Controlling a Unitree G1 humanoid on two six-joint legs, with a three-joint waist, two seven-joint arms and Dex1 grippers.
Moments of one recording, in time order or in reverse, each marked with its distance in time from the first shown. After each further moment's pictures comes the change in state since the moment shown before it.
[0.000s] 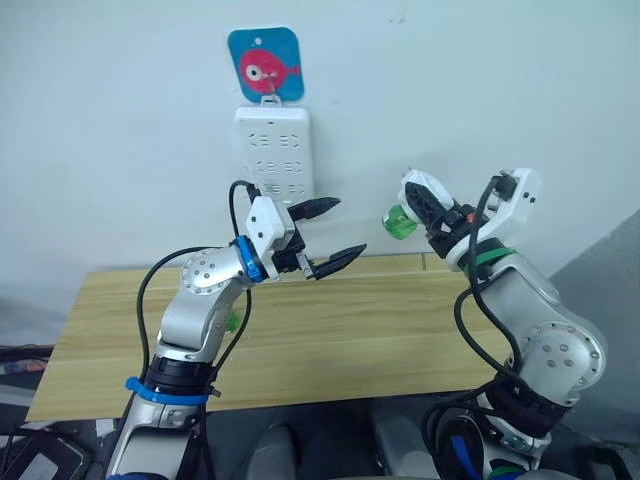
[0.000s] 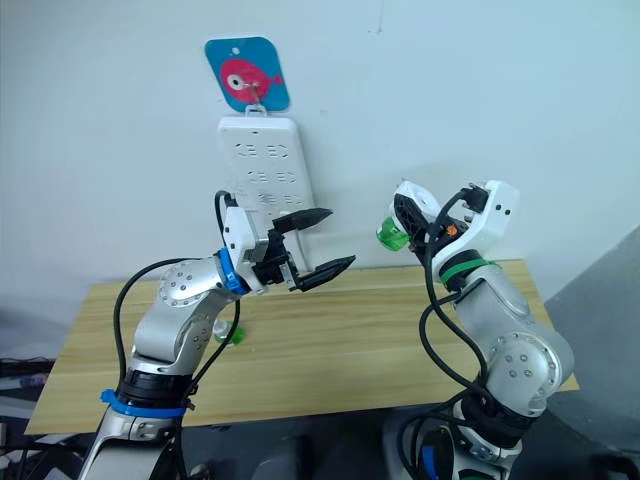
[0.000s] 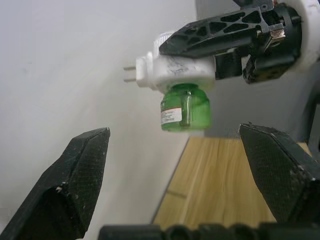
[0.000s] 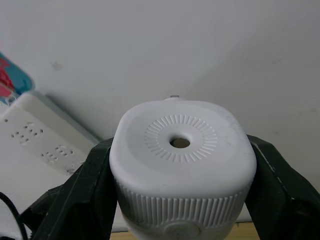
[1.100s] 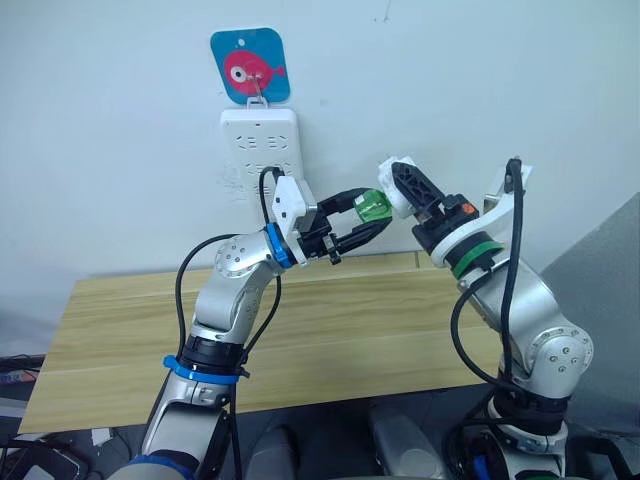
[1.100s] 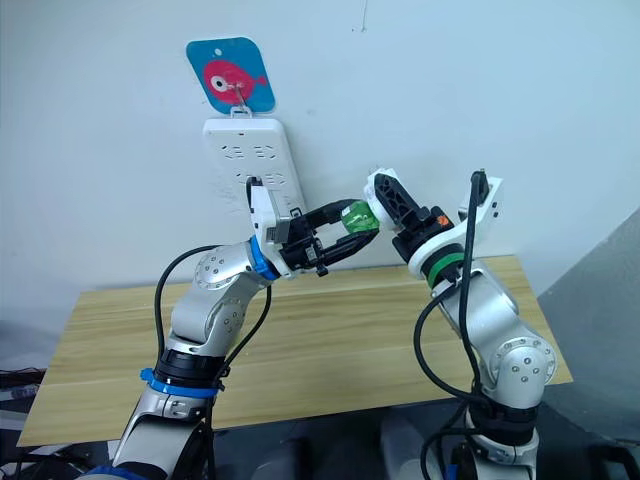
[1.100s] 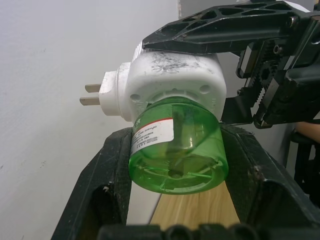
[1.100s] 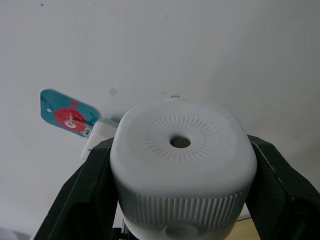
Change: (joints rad) left arm -0.083 -0.092 -0.022 0.067 -0.052 0.015 0.012; right arm 0.085 -0.232 0.331 0.086 0.650 -0.519 -0.443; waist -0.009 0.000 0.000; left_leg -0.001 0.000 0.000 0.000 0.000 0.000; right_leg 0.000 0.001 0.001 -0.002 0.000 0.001
